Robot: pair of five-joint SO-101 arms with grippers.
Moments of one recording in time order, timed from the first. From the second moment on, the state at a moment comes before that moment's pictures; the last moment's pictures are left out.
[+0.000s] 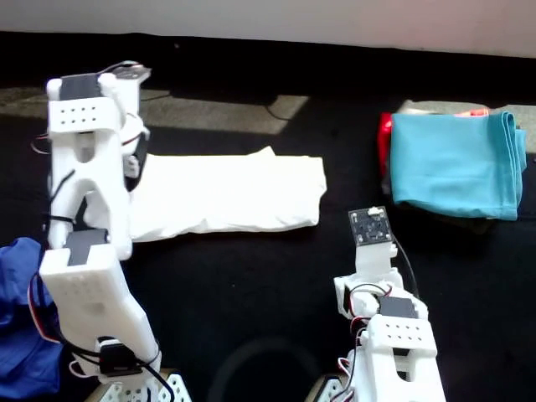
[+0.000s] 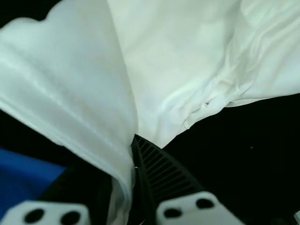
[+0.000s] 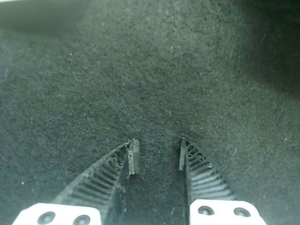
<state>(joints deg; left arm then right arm) -11.2 23.0 -28.3 100.6 -14.5 -2.1 -54.8 88.7 38.3 14.5</state>
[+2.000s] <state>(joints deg) 26.1 59.5 -75.7 92.0 -11.4 -1.9 -54.8 88.7 38.3 14.5</state>
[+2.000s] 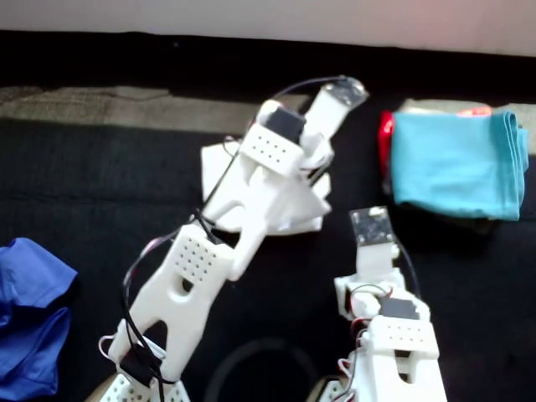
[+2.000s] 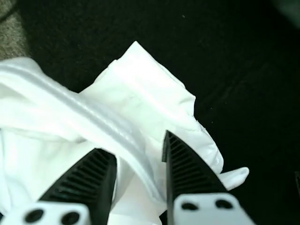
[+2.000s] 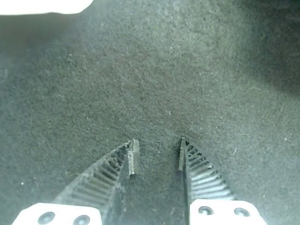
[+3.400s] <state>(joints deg) 28.6 57.8 -73.6 101.0 -11.4 -1.8 -54.8 88.7 38.3 14.5</state>
